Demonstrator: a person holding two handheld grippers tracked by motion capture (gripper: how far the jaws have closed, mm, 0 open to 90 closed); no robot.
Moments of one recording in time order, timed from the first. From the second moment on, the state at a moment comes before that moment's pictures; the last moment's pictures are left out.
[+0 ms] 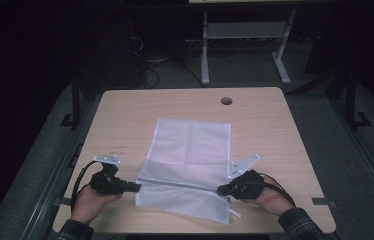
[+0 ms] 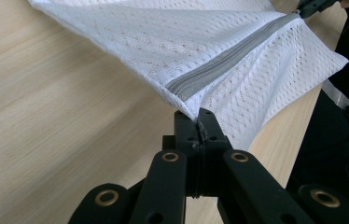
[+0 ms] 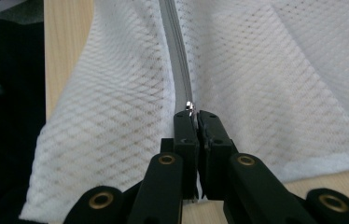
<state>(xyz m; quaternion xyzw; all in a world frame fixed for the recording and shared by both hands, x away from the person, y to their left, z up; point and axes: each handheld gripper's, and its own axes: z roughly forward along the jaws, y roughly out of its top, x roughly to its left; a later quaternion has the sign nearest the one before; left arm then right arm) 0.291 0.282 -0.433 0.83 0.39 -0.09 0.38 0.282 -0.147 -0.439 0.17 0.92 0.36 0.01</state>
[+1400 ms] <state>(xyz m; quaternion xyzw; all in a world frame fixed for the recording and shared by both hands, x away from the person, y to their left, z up) 0.287 0.286 -0.431 0.85 0.38 -0.01 0.37 0.282 -0.163 -0.439 0.23 0.89 0.39 0.04</state>
